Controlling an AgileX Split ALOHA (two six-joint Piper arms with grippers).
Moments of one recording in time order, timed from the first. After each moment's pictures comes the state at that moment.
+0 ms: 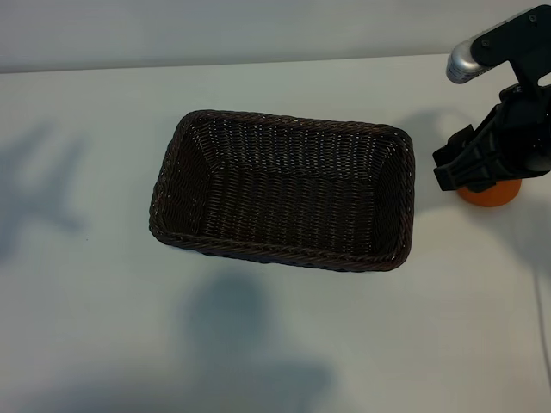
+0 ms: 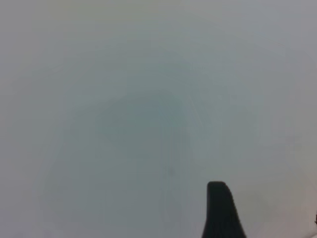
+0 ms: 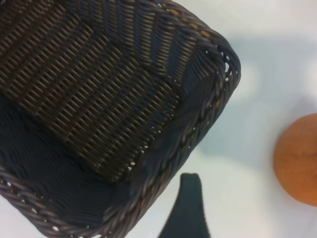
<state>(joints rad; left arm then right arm) 0.21 0.62 -0.90 1.78 -0.86 -1.88 0.24 1.29 -0.90 0.12 0.56 -0.18</state>
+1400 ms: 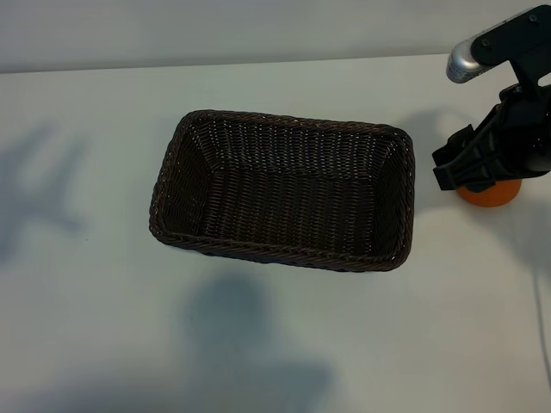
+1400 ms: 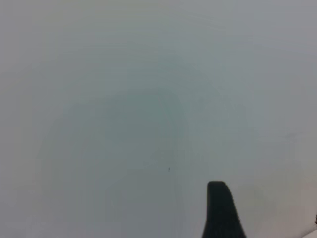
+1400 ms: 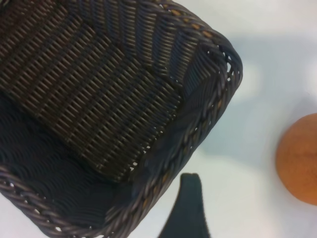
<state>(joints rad) 0.21 0.62 -0.90 1.78 -0.86 -1.88 0.24 1.29 -0.90 0.13 0.56 -0.18</state>
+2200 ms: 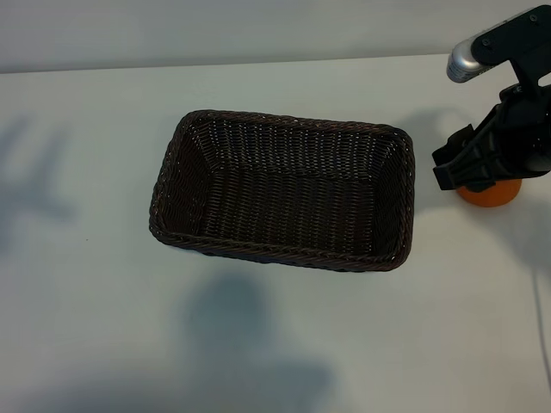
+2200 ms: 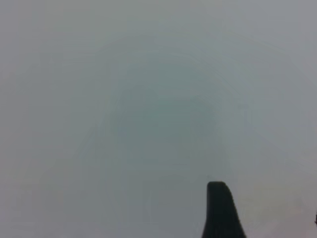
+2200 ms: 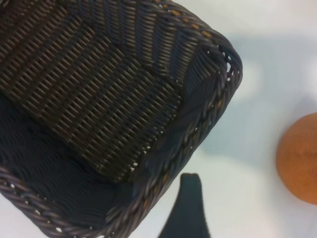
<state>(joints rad) 0.21 0.62 -0.90 1.78 -0.73 -1.81 0.24 1.29 -0.90 0.13 0.56 -0.18</state>
